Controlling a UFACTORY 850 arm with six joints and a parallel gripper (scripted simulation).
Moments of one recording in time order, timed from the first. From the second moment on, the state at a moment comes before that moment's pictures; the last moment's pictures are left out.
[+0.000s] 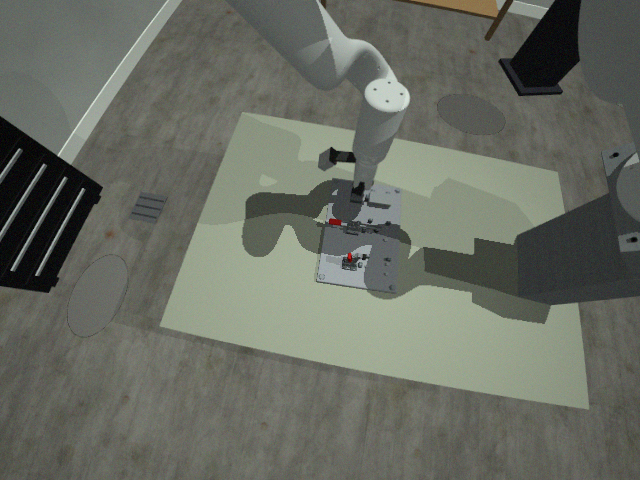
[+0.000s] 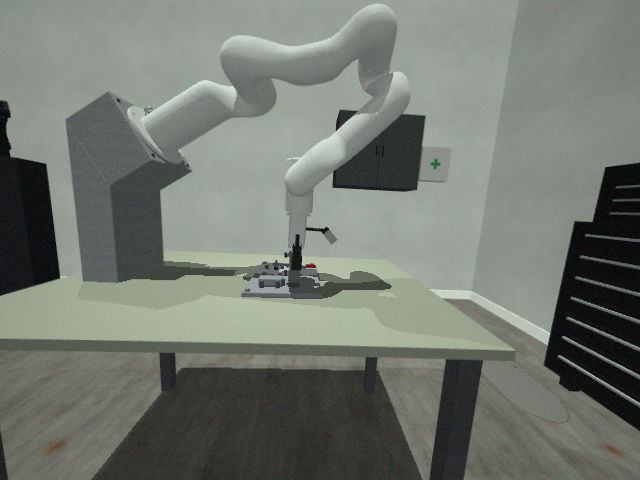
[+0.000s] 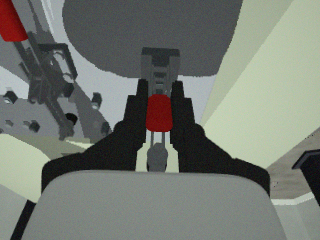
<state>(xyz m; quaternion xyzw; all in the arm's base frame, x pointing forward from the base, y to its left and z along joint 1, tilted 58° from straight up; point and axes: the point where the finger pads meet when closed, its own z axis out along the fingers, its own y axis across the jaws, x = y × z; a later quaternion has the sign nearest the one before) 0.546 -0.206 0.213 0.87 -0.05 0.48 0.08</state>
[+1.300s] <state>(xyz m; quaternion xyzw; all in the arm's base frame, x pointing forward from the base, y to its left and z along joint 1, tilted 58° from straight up) 0.567 -0.208 0.234 0.87 -0.05 0.48 0.08</state>
